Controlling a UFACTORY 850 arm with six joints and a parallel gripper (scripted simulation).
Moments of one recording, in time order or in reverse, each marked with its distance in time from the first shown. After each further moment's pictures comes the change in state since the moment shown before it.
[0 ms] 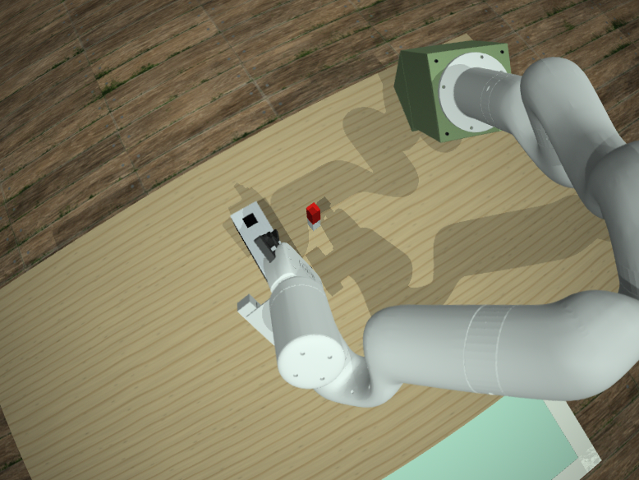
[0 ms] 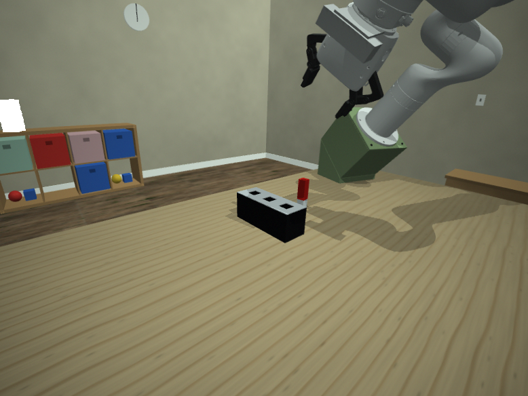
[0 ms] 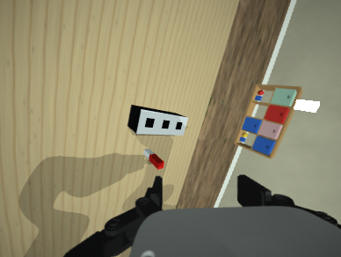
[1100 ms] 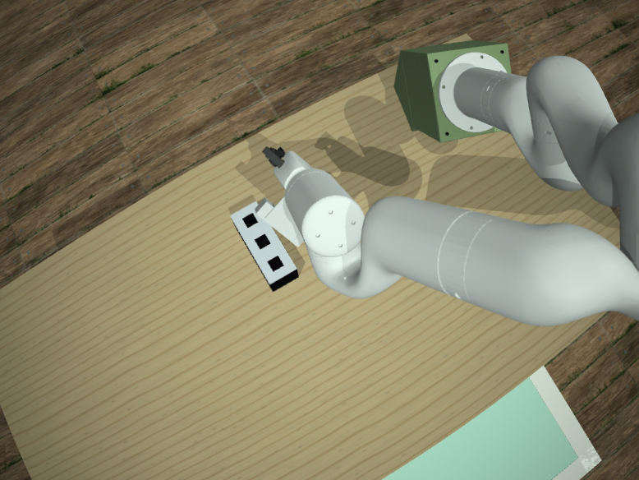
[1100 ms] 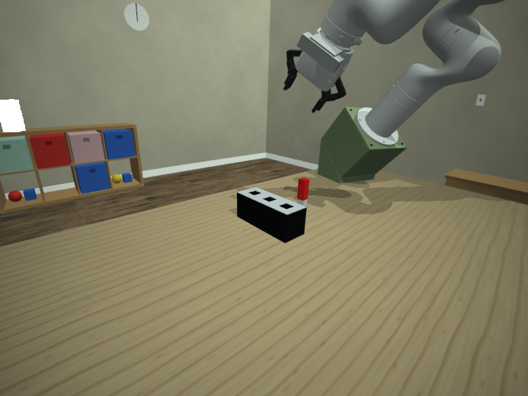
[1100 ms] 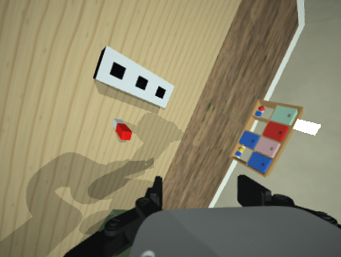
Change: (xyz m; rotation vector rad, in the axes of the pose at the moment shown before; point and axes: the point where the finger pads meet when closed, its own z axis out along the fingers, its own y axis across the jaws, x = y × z) arm -0.096 0.079 0.104 -0.015 0.069 -0.144
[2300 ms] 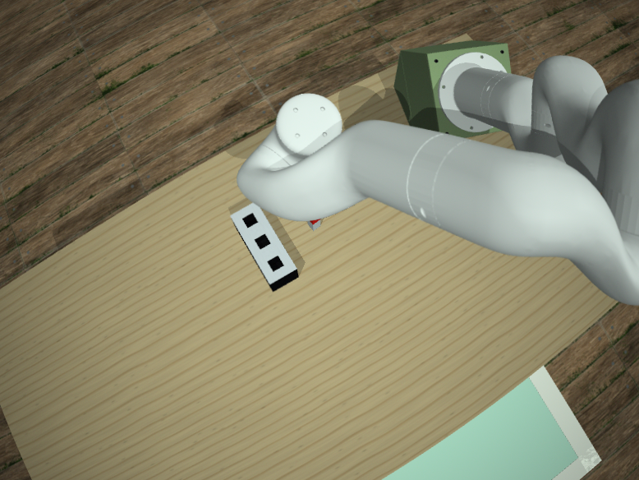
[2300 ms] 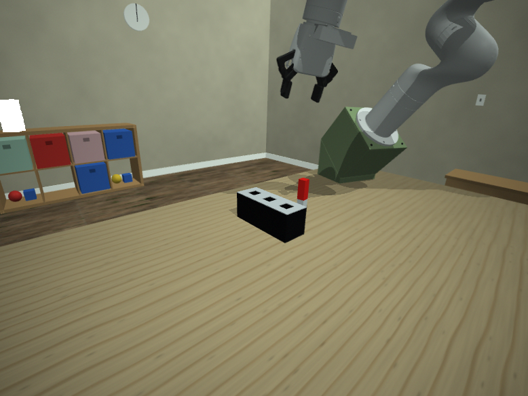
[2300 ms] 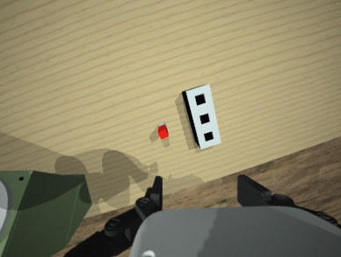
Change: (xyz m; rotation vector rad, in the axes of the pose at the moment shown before) arm 0.005 0.003 -0.003 0.200 0.415 -0.885
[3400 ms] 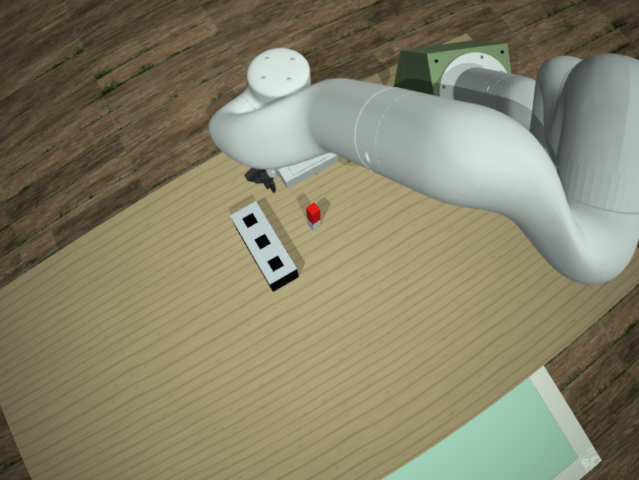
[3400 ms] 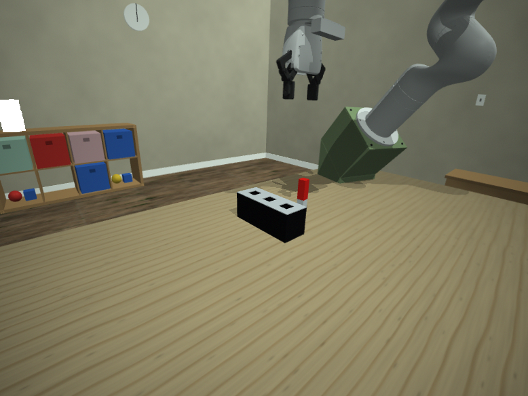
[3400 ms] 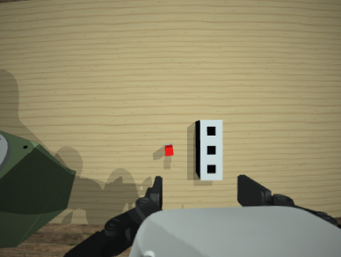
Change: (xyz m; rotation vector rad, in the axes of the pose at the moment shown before) arm 0.000 -0.001 0.001 0.031 0.285 -0.298
